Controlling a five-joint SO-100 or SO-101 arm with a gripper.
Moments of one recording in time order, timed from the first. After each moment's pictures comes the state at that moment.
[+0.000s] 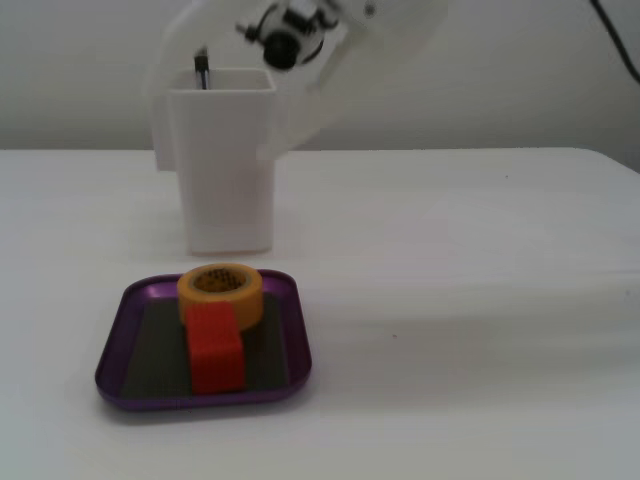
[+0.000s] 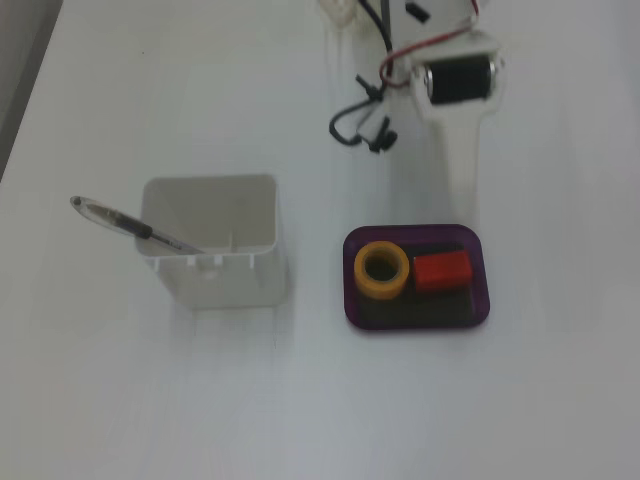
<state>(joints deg) -7.8 100.1 85.3 54.1 -4.0</state>
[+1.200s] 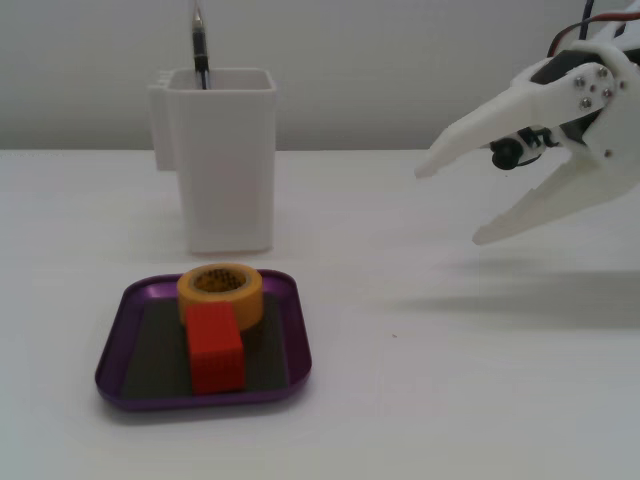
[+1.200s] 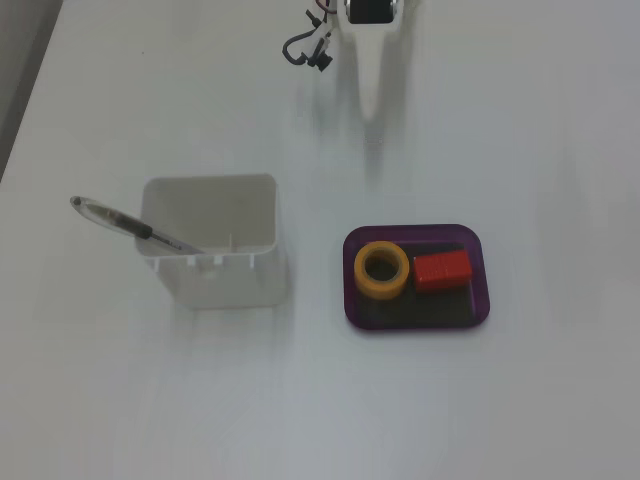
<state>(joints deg) 2.6 192.6 175.2 53.6 -3.8</state>
